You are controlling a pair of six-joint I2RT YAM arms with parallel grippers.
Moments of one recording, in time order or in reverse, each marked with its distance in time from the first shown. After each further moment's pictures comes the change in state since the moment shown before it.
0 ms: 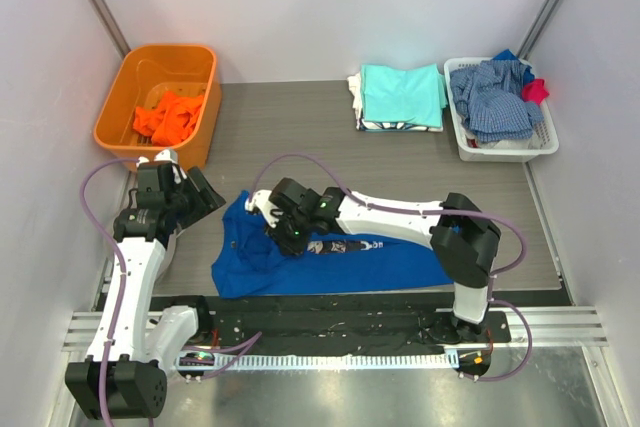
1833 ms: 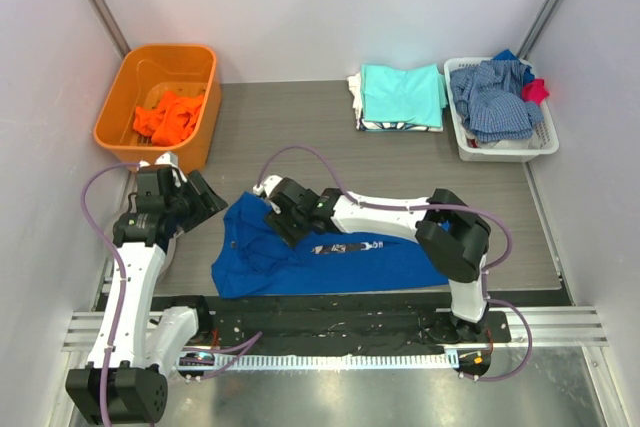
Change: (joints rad) left arm 0.001 -0.031 -0.017 -0.015 0.034 -0.026; right arm -0.013 0.063 -0.025 0.097 0.349 0.118
